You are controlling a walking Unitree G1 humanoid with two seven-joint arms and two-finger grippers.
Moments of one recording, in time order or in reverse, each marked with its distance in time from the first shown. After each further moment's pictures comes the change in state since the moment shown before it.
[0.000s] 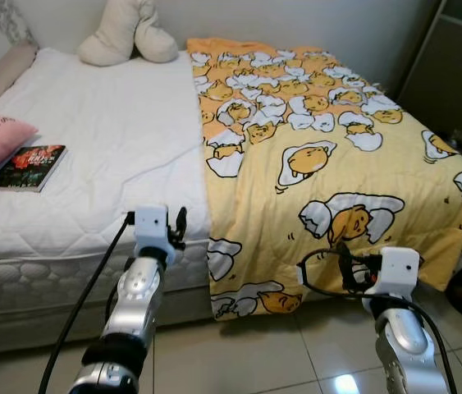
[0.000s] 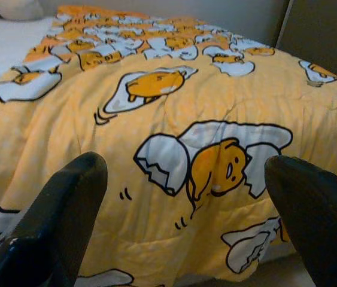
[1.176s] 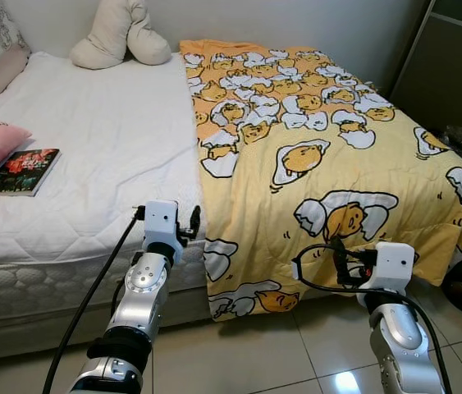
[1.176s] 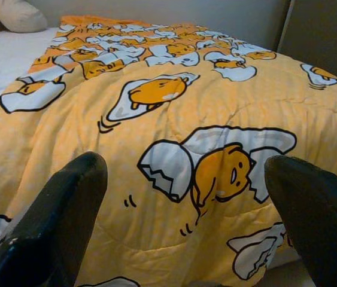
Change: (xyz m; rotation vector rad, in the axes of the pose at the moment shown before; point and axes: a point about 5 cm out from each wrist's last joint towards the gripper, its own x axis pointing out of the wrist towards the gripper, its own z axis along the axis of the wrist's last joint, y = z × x) left arm 0.002 -0.008 -0.001 0.016 0.031 -0.037; right arm 0.004 0.006 0.002 0.014 -0.015 0.023
